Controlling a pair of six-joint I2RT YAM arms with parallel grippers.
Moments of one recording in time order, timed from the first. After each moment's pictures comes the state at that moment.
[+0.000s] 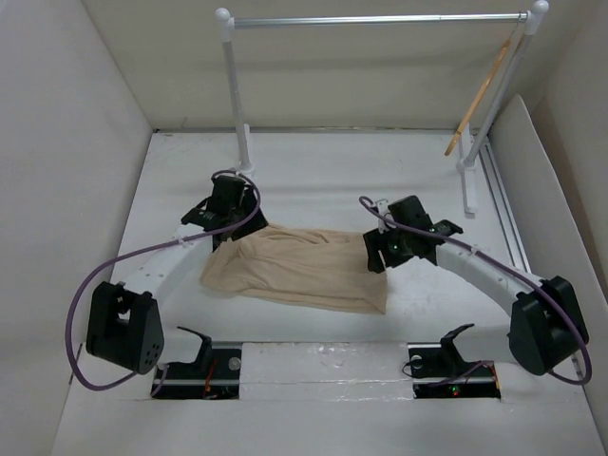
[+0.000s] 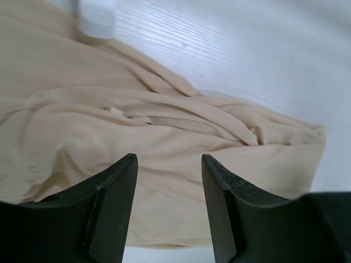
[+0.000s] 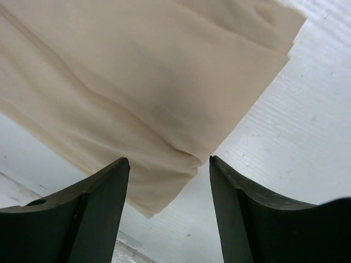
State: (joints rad) left arm -0.35 1.31 0.91 -0.46 -0.05 -0.70; right arm 0.49 1.31 0.83 -0.56 -0.17 0.08
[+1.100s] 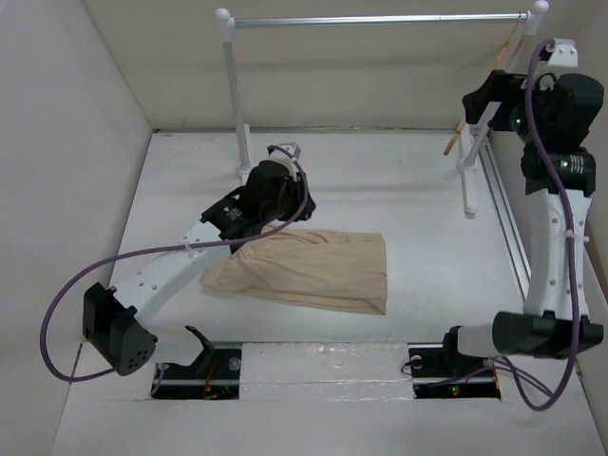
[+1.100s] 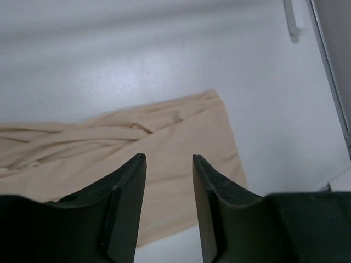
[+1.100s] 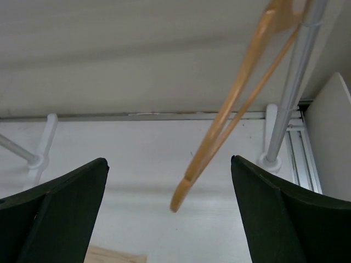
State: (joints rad) left arm -0.69 1.31 1.21 -0.44 -0.08 -0.53; right arm -0.12 1.34 1.77 -0.53 -0.23 0.12
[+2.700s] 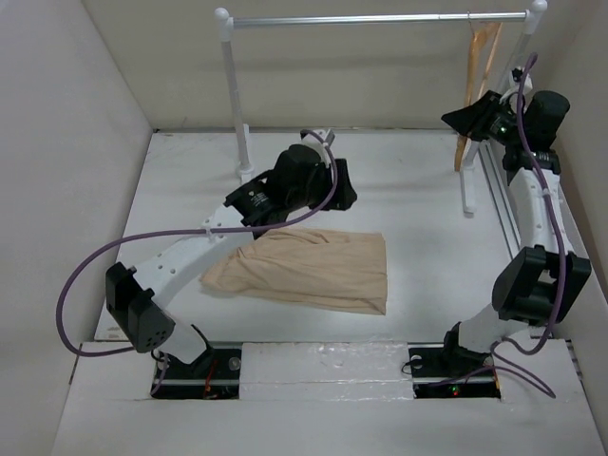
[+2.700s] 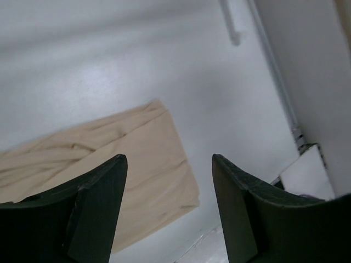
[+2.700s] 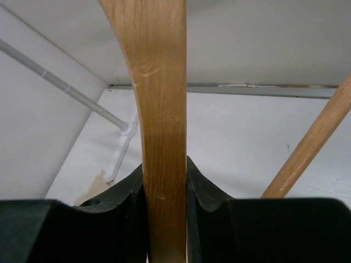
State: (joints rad) left arm -0.84 1.46 1.40 -0.47 -0.06 -0.59; right arm -0.27 1.63 1.57 -0.06 -0.83 0.47
